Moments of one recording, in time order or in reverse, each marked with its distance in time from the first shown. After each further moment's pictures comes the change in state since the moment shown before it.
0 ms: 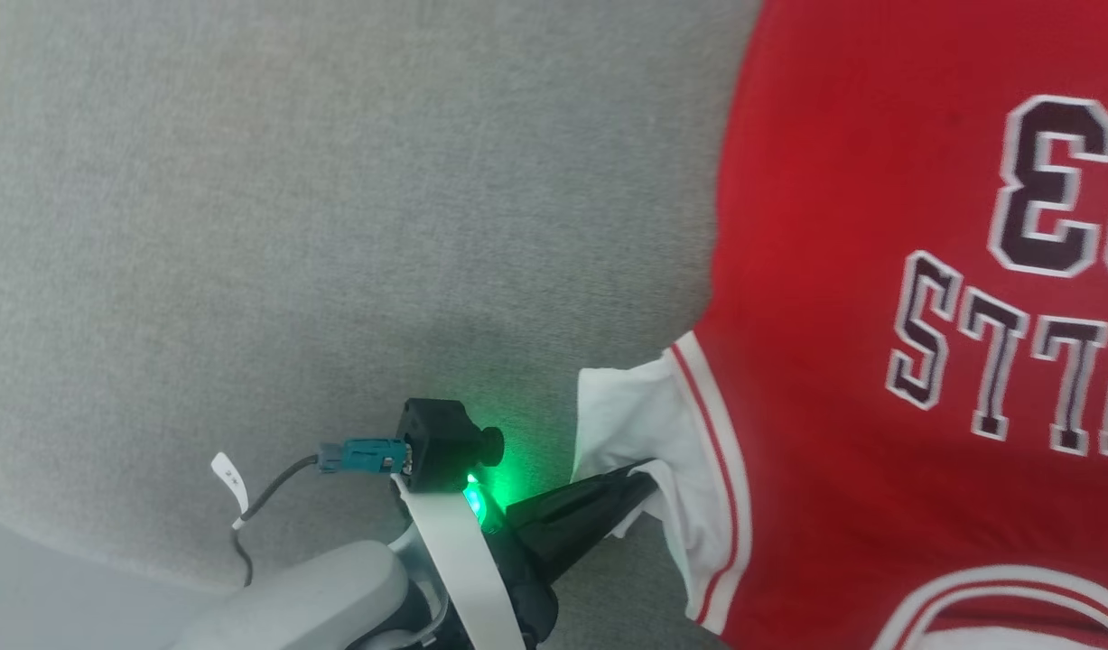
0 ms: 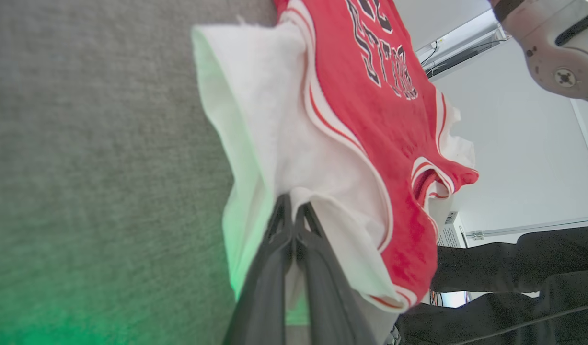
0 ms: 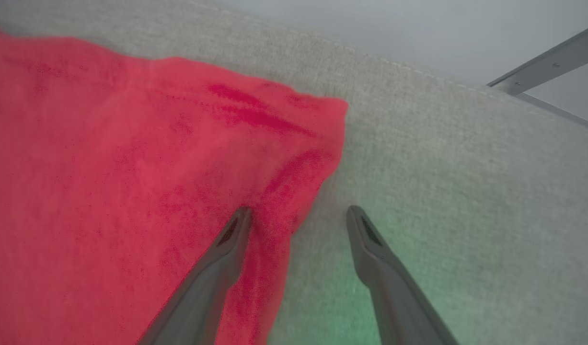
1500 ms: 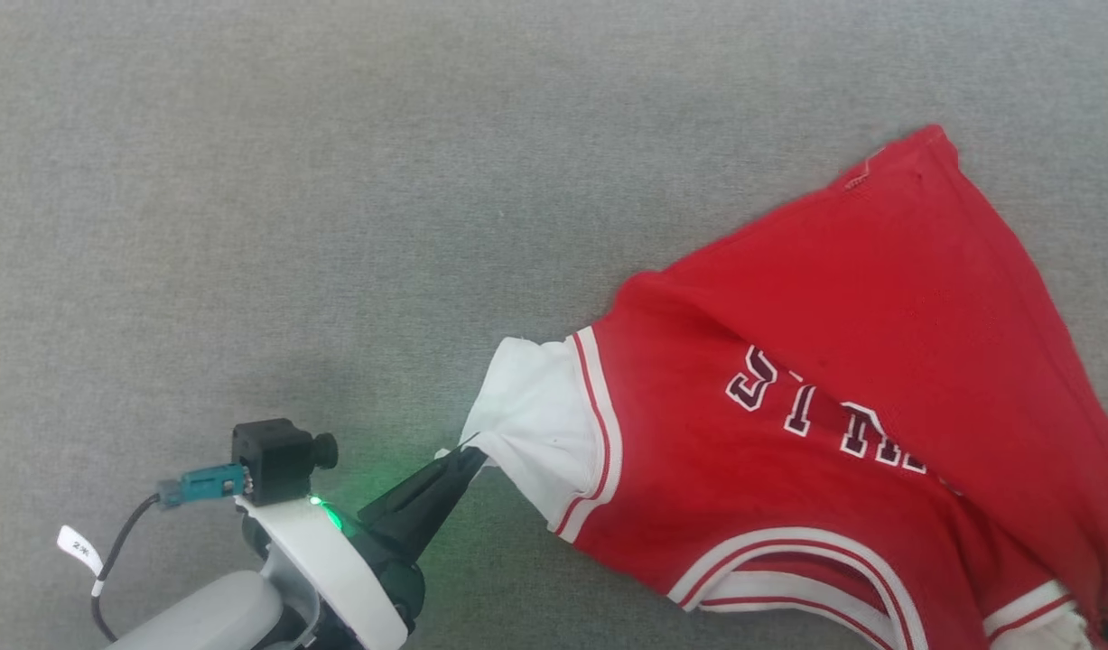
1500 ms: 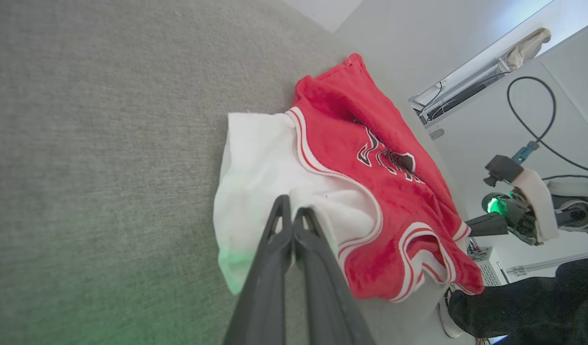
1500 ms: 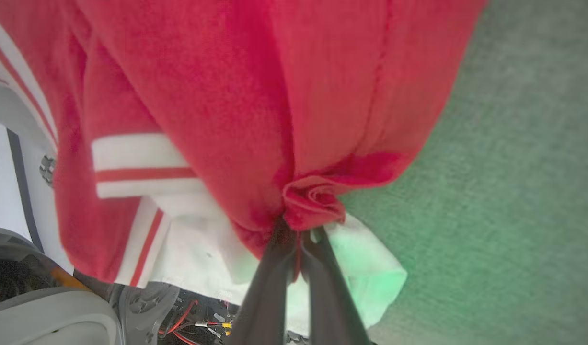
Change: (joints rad) left arm 0.185 0.125 0.203 0.046 -0.026 0.002 -0.082; right arm 0.990 -0.332 0.267 -0.699 0.405 0.000 -0.441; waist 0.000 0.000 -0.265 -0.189
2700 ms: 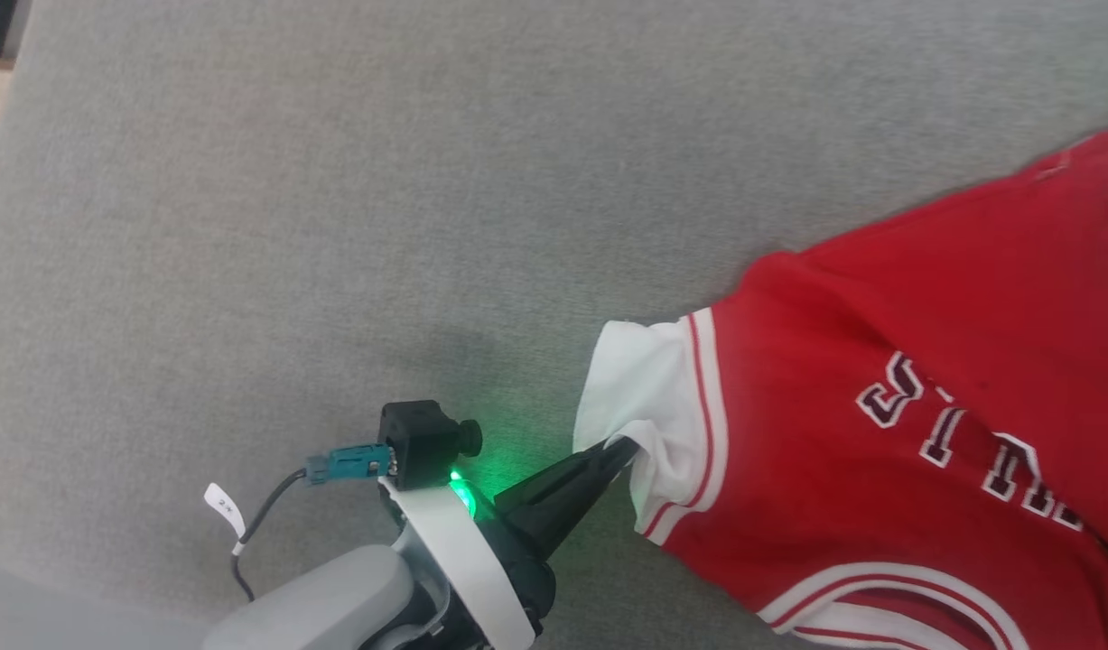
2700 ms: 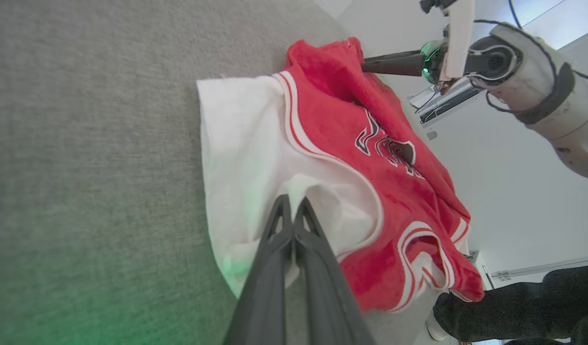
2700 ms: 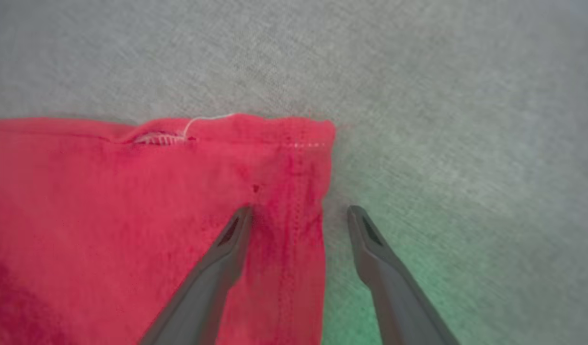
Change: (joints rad) left arm -0.113 -0.189 -0.110 0.051 0.060 -0.001 0.003; right arm -0.521 0.294 -0.335 0.308 -0.375 -0.001 0.283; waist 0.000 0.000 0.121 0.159
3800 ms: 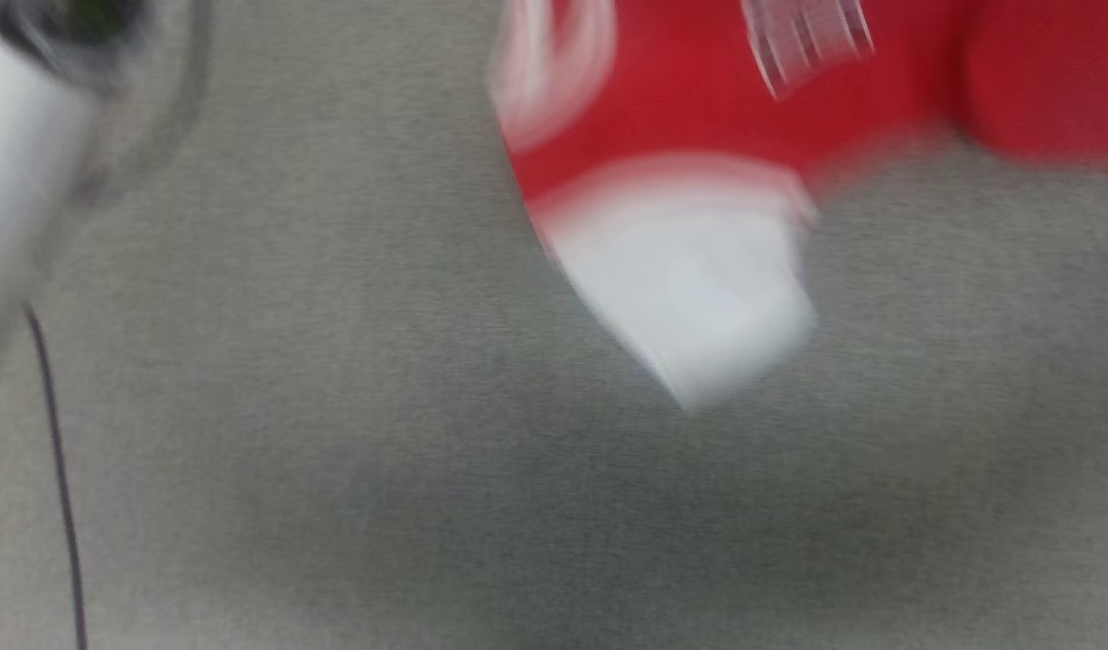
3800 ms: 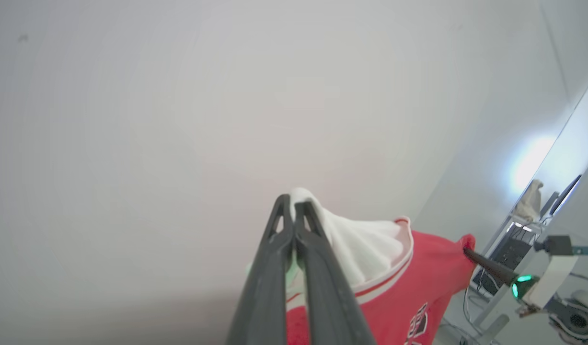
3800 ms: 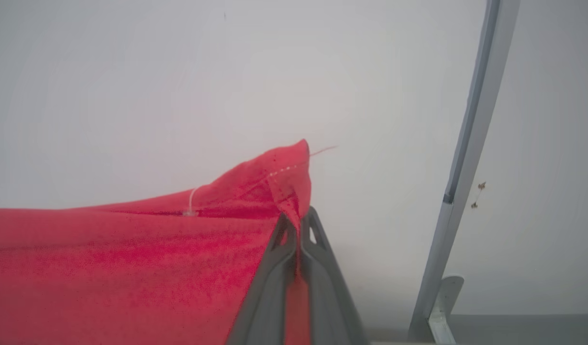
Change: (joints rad) left arm -0.815 0.004 0.349 0.421 -0.198 -0.002 0.052; right arm -0.550 0.306 -0.246 0.574 -0.080 0.003 -0.423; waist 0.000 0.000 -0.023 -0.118
